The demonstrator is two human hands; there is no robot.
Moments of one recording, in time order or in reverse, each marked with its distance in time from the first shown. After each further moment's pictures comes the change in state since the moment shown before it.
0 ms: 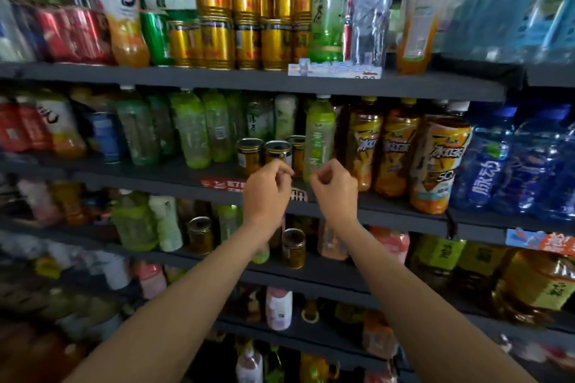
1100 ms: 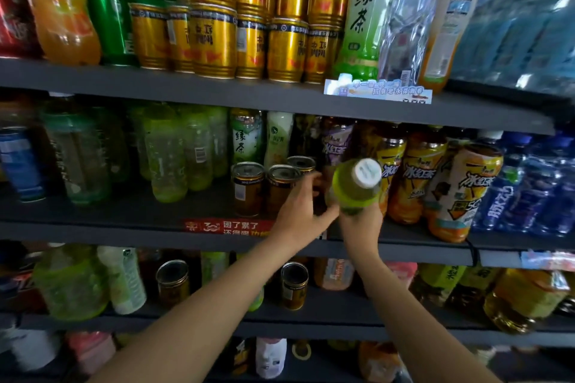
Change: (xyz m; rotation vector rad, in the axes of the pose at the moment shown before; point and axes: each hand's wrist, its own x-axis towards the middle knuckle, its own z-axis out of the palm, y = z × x) left_hand 0.069 -0.065 0.052 -0.391 -0.545 0.082; right_hand 0.037 0.028 0.056 0.092 0.322 0.197
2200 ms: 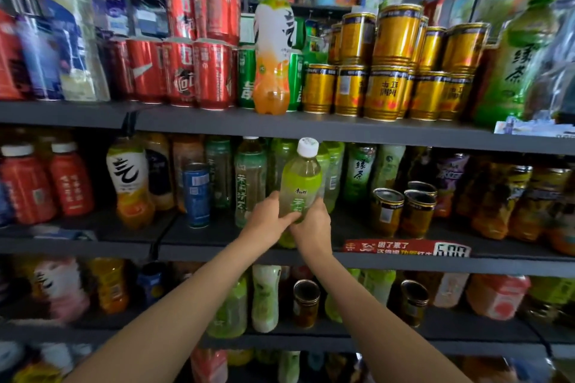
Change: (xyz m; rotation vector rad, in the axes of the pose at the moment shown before) left_hand -0.061 -0.123 -0.306 0.317 -0.036 -0.273; right_hand -0.143 -0.160 0.284 -0.229 -0.253 0.004
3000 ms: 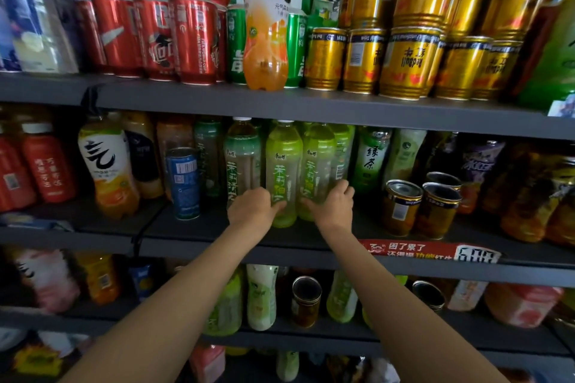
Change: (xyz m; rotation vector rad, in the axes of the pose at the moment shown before) left_hand 0.043 -0.021 0.019 0.407 -0.047 -0.236; right_hand 0.065 0.043 0.001 -0.184 -0.001 0.135
